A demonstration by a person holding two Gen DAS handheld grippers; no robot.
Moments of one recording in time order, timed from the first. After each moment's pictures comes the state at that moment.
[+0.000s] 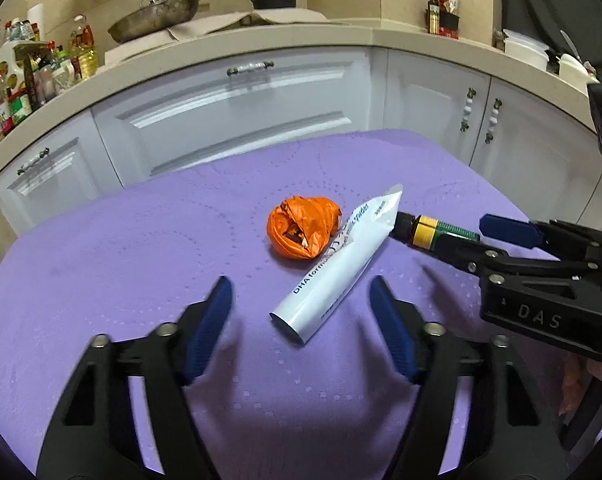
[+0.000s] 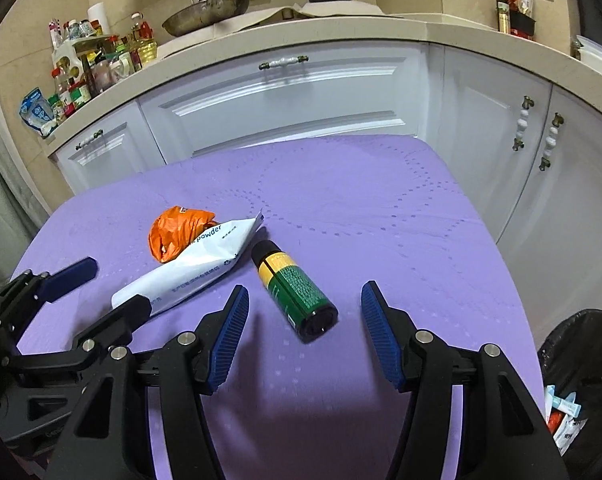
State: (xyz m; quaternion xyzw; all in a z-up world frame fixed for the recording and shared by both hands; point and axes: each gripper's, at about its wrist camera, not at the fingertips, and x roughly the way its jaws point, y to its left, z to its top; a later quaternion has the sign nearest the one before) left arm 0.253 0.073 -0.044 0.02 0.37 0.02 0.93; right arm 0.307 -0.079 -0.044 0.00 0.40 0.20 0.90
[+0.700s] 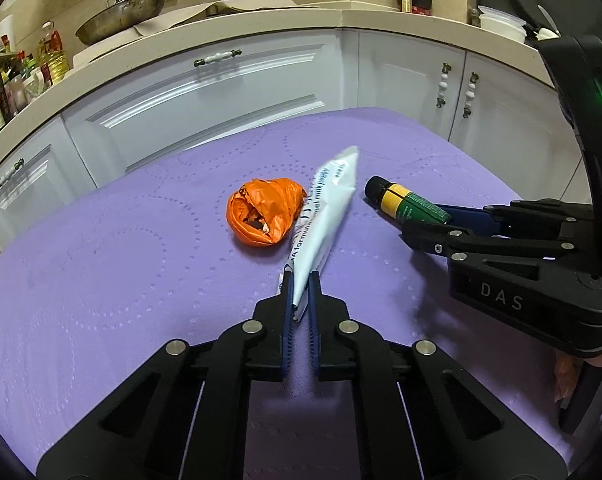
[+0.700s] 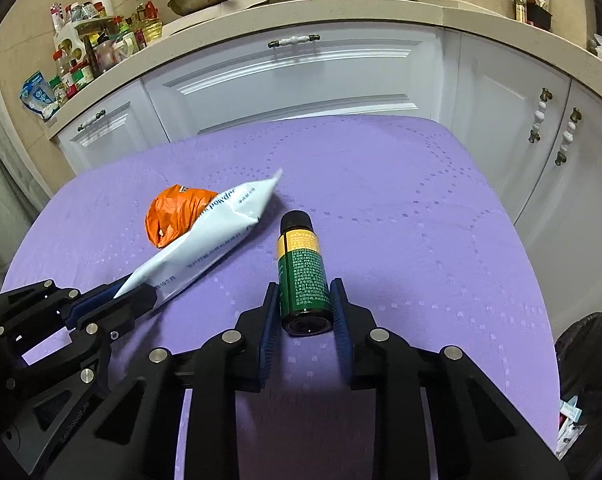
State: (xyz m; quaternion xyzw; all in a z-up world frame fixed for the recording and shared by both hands) left arm 0.257 0.058 -0.053 0.04 0.39 -0.02 0.92; right arm 0.312 -0.071 -0.054 -0.01 0.42 0.22 0.88
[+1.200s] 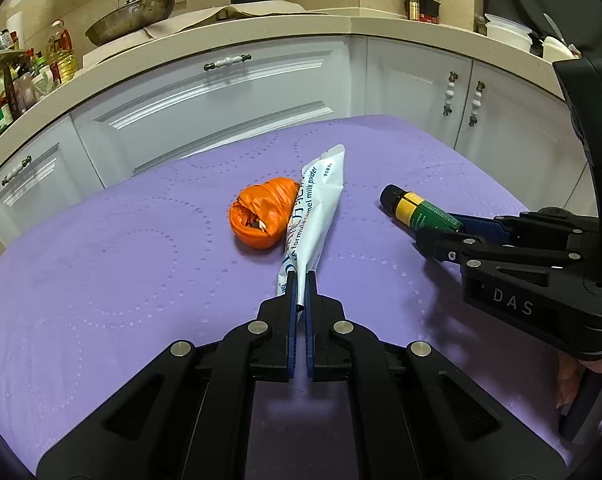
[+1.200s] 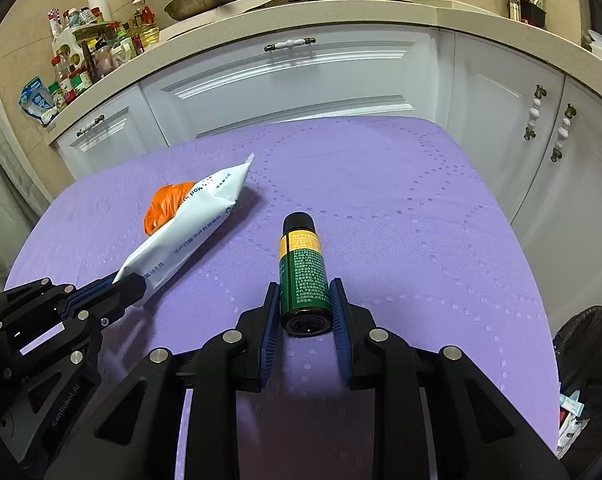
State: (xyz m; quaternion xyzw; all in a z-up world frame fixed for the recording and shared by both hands) left arm 0.253 0.066 -0.050 0.04 0.38 -0.01 0.92; right arm 0.310 -0.073 -0.053 -0.01 0.42 0.21 0.88
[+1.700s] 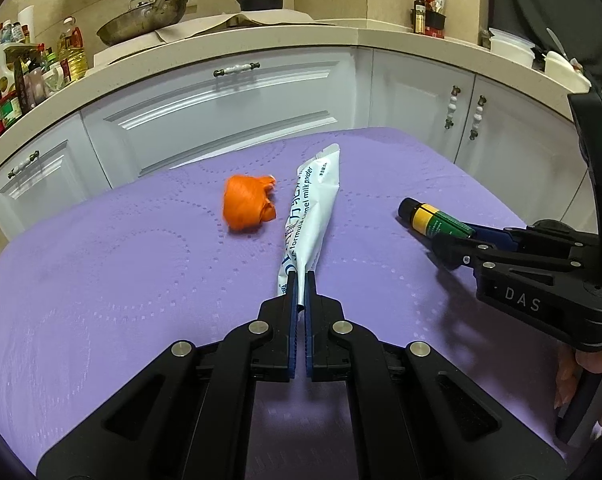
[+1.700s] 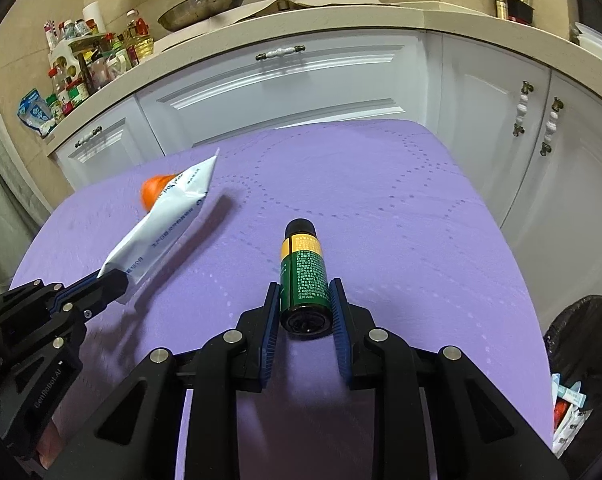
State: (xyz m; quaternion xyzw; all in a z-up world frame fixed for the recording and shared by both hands) left arm 0.239 0.070 -0.040 0.02 0.36 -0.01 0.93; right arm 0.299 -0.092 -0.049 0.01 0.41 0.20 0.89
